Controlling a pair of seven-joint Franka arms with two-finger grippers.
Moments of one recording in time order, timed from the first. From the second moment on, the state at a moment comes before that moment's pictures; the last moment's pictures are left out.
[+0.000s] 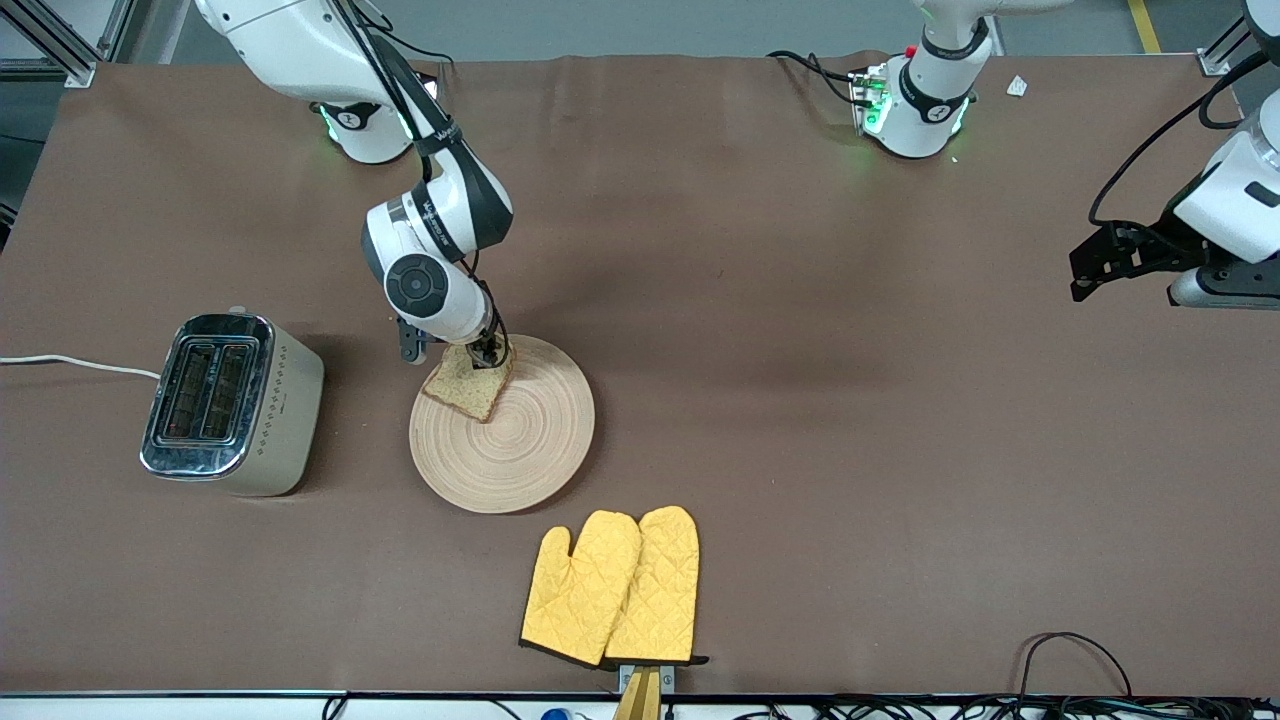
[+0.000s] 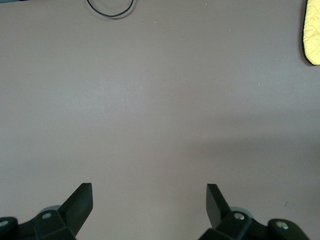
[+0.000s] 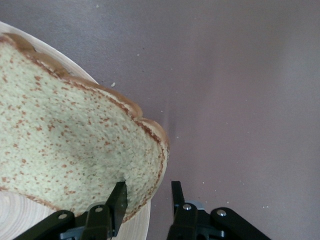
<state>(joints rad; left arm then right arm) -0.04 0.01 -0.07 -1.59 0.04 1.68 -0.01 0.47 0.40 0.03 -2.05 0.10 2.24 1.91</state>
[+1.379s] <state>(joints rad) -0.04 0.01 -0.06 -1.59 0.04 1.68 -0.06 0.45 0.56 0.02 -1.63 -0.23 1.50 1.46</state>
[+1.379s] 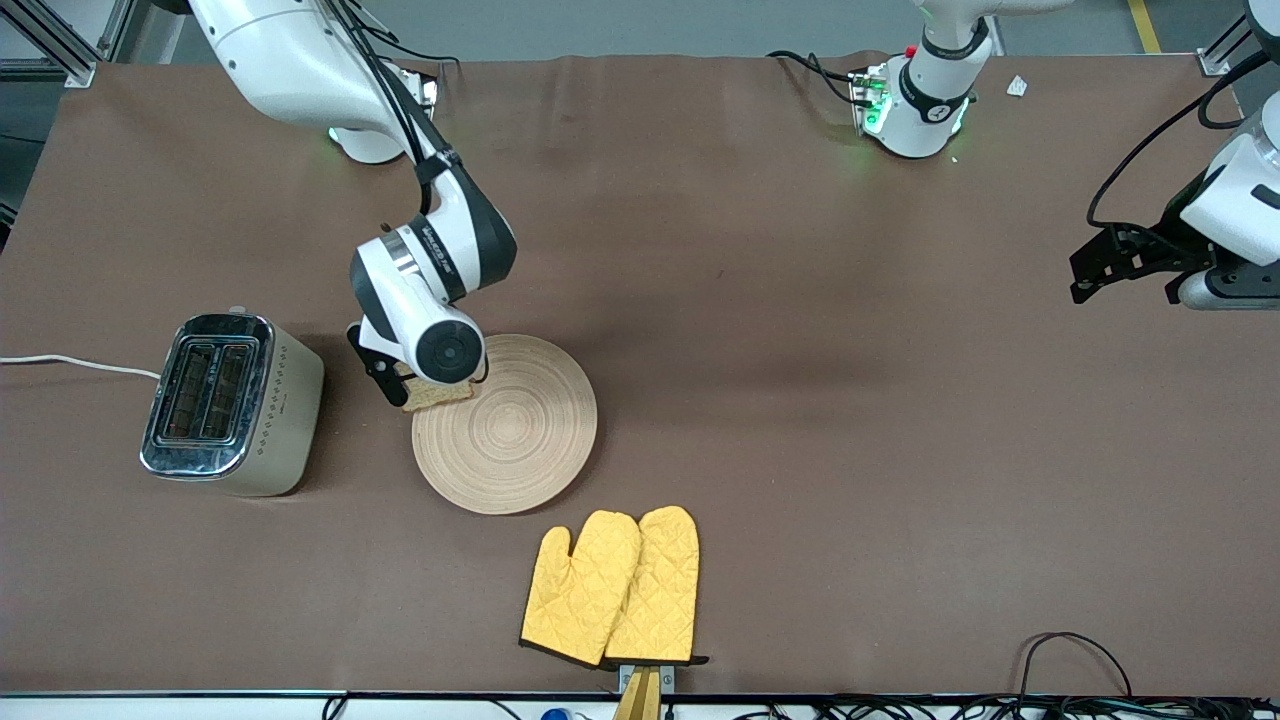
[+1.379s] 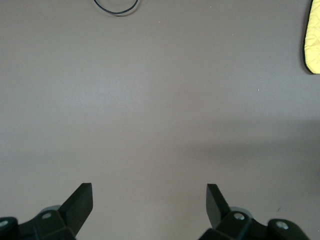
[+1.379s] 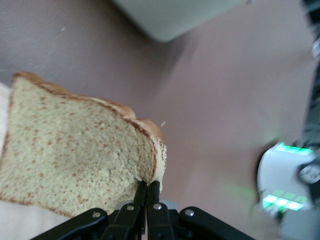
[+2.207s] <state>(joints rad) -0.04 0.01 -0.06 -1.59 0.04 1.68 -0.06 0.48 0.57 0.03 -1.50 -0.55 1.14 1.07</state>
